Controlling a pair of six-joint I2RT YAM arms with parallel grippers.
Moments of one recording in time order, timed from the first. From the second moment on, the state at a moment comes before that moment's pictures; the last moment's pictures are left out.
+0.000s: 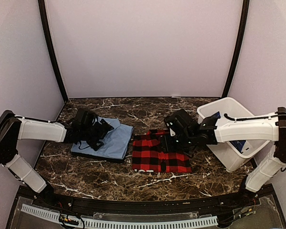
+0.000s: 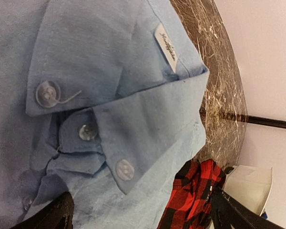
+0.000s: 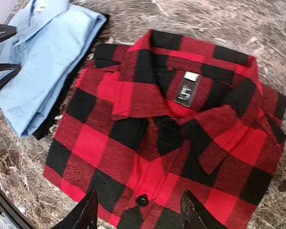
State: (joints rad) left arm -0.53 1.53 0.75 0.02 0.05 -1.29; right arm 0.97 1.55 1.03 -0.40 0.16 0.60
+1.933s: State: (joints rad) left arm -0.88 1.94 1.15 -0.18 0.14 -0.79; right arm 0.74 1.57 0.75 -0.25 0.07 0.67
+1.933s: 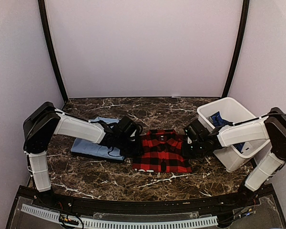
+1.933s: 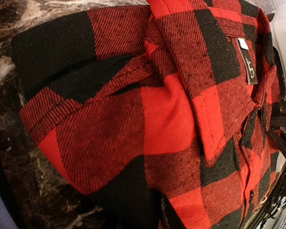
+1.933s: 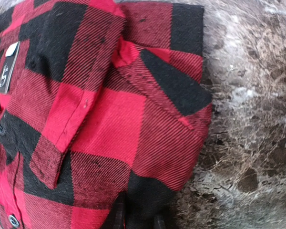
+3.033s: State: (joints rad) left arm -0.72 1.62 1.29 -0.45 0.17 -0.68; right arm 0.92 1.59 1.22 -0.40 0.05 0.69
